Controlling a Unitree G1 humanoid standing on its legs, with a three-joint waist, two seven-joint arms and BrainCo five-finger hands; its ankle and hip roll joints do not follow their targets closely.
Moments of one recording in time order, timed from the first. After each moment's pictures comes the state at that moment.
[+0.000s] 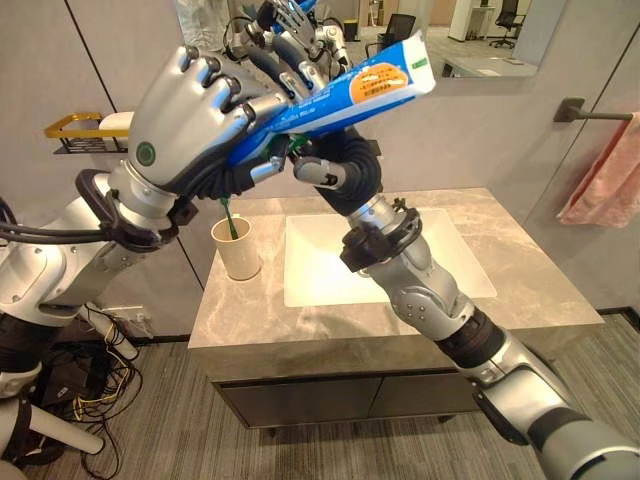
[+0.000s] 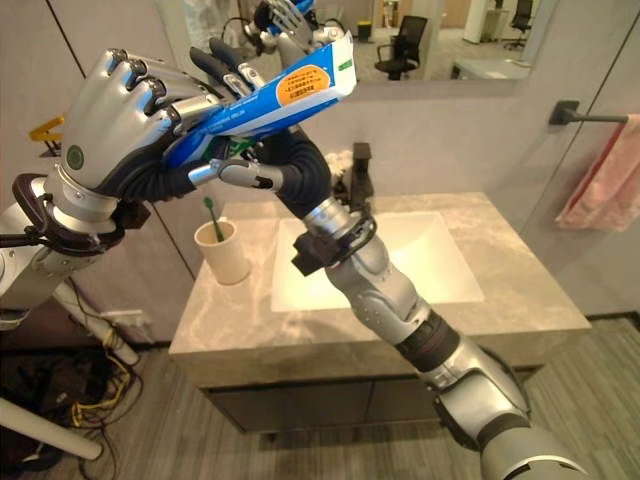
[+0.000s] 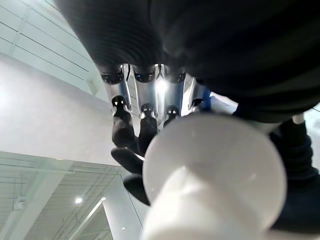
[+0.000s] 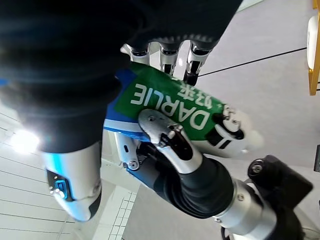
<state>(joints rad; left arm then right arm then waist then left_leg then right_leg) -0.66 1.10 -0.29 -0.22 0.63 -0.33 0.52 -0.81 -0.31 0.59 -0.07 0.94 -0.27 0.08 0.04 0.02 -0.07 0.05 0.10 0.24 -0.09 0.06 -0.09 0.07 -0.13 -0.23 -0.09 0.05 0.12</state>
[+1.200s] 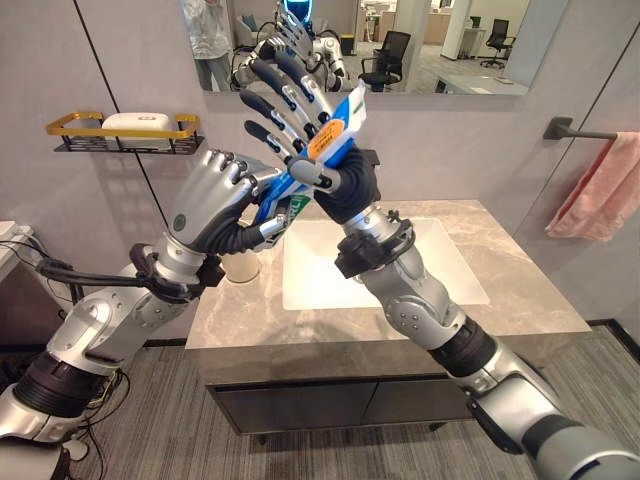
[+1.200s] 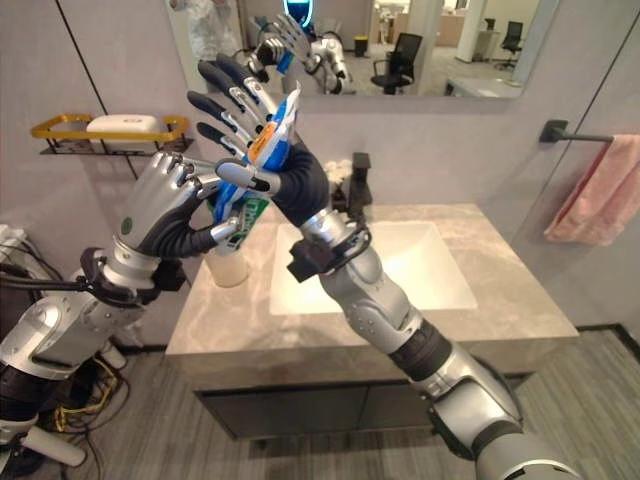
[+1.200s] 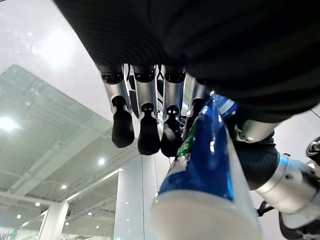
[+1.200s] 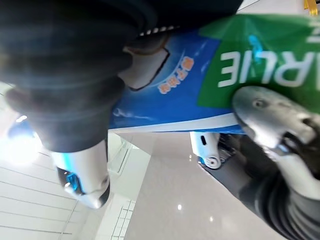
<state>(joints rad) -0.40 0.91 -0.28 -0.23 0.51 -0.35 0.45 -0.76 -0.26 0.60 -0.07 0.94 -0.28 0.03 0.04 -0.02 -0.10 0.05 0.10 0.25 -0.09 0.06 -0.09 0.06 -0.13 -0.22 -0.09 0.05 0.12</state>
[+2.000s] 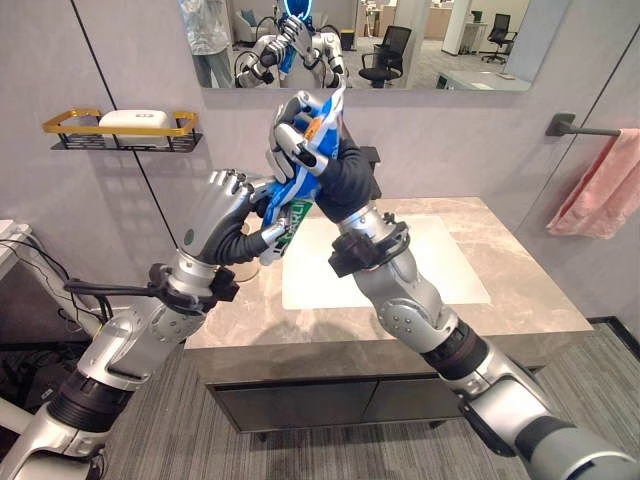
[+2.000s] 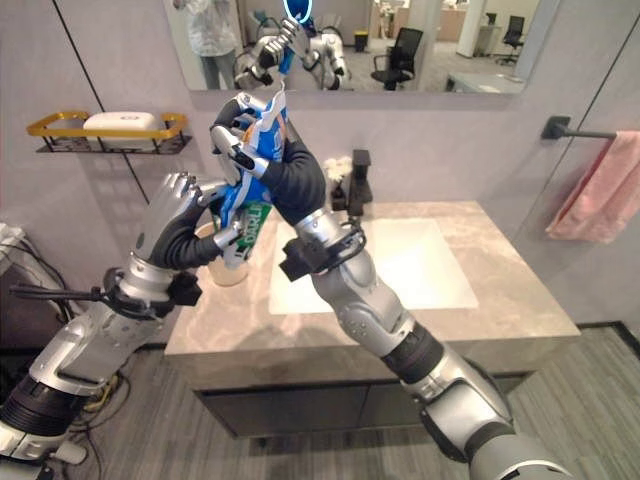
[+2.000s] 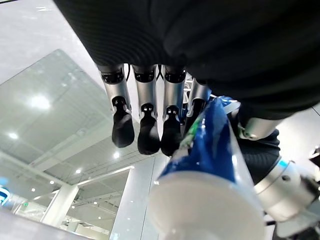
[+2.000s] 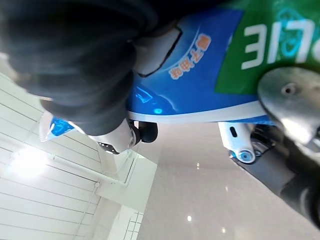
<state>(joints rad) -0.32 0.76 -0.25 -0.24 0.42 -0.35 0.41 -0.76 -0.21 0.60 -0.07 0.93 -0.30 -0.04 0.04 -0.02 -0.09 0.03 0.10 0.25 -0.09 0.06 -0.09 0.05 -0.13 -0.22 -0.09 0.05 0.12</state>
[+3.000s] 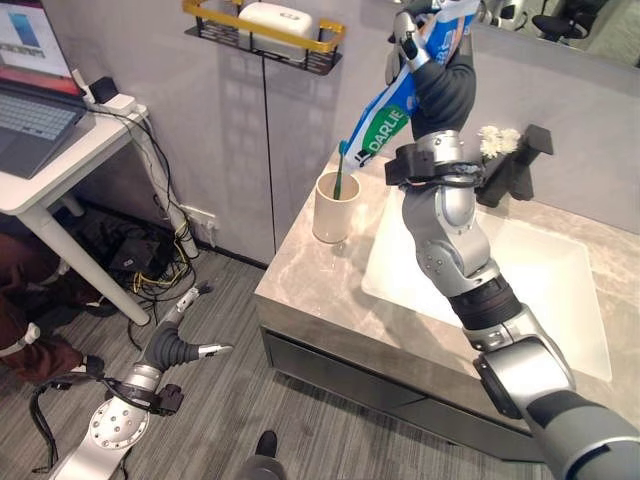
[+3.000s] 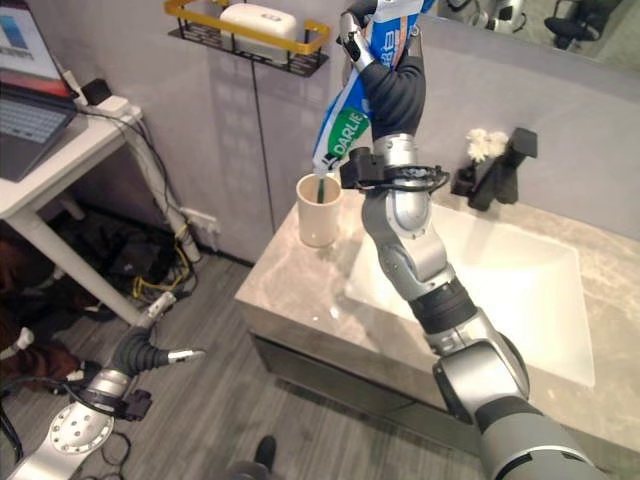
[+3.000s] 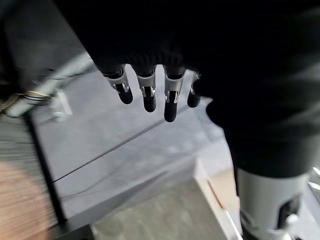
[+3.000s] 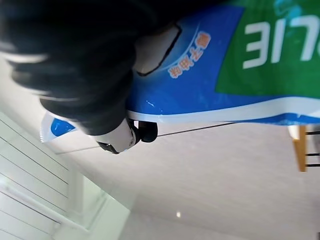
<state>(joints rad) 0.29 0.78 -0.13 -0.06 -0.14 -0.29 0.15 -0.92 -0.32 0.35 0.14 0.63 -0.34 -0.35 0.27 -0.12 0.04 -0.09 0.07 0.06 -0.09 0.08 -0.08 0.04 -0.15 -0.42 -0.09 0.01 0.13</state>
